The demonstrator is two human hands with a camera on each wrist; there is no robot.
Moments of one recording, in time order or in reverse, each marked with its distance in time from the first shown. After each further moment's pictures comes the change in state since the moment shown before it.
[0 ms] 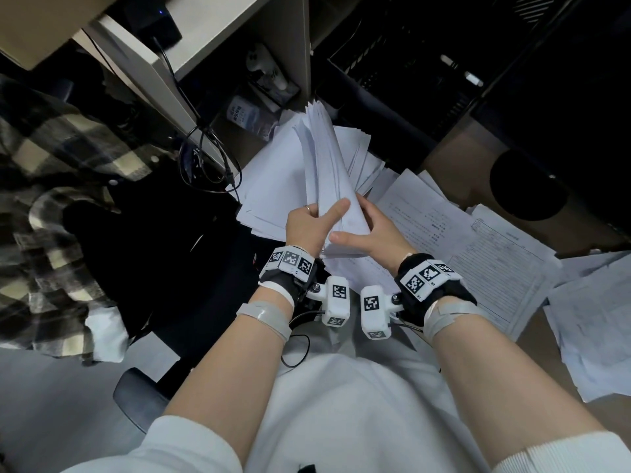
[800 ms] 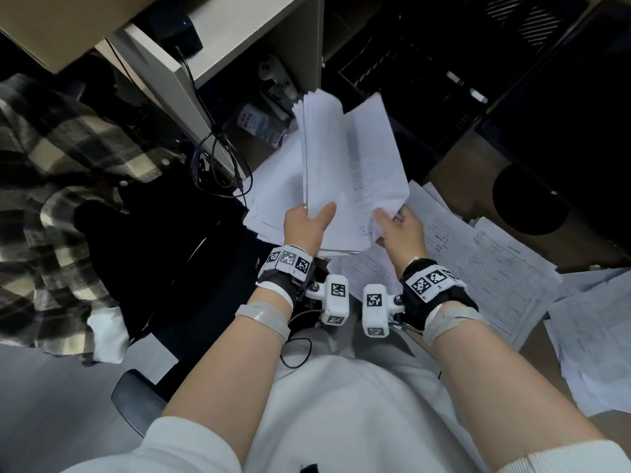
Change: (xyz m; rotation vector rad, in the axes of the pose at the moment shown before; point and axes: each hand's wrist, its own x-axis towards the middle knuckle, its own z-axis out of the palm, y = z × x) left_hand 0.003 0.010 -0.017 -0.067 0.102 0.070; right_hand 0.014 -0.001 -0.005 0.109 0.458 0.051
